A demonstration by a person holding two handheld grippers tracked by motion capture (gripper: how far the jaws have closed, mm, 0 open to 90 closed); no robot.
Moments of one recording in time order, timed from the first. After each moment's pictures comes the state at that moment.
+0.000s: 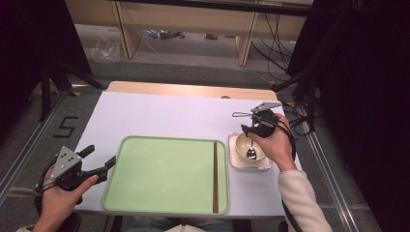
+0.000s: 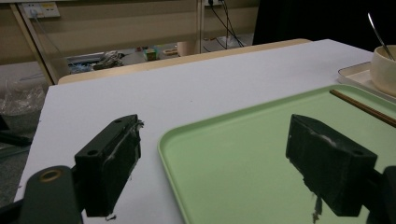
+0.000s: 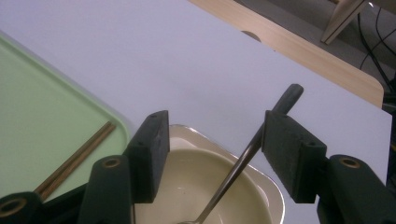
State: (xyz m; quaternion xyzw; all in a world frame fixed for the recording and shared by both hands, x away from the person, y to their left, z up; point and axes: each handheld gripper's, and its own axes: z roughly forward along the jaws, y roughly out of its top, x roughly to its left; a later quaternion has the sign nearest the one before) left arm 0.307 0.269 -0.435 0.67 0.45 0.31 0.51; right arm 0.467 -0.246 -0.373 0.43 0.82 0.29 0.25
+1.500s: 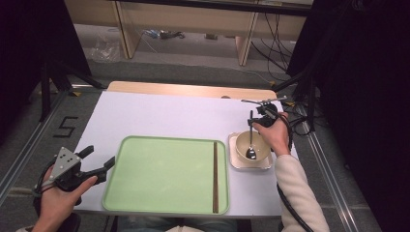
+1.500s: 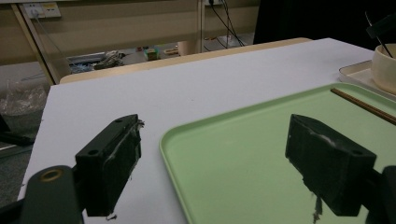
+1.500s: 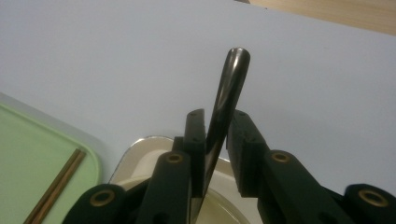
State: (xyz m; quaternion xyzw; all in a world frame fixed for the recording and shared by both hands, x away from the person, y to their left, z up) left arm 0.306 0.270 -0.435 0.67 0.45 0.31 0.50; right arm 0.519 -0.270 -0.403 0.53 0.77 0.30 0.16
